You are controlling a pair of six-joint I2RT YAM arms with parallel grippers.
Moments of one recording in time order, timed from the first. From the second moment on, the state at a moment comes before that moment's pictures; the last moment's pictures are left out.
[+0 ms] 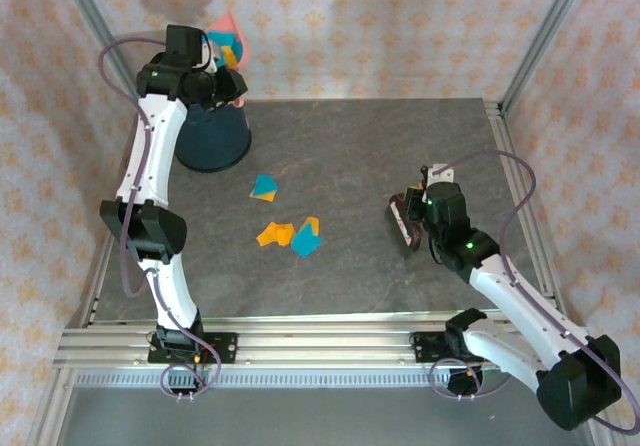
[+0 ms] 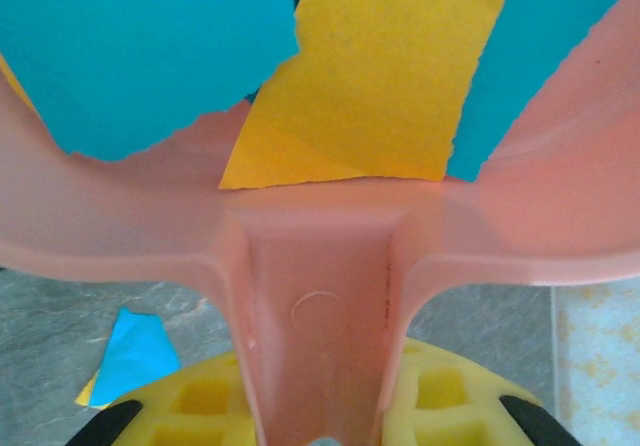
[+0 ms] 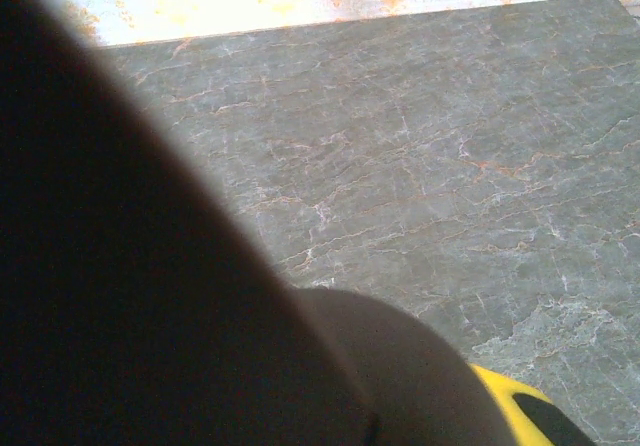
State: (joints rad) left arm -0.02 1.95 2.26 -1.08 0.33 -0.59; right arm 0.43 0.91 0.65 -0.24 0.27 0.30
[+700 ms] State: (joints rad) left arm -0.01 1.93 2.05 -0.68 0.45 -0.97; right arm 0.43 0.91 0.65 -0.25 0.27 0.30
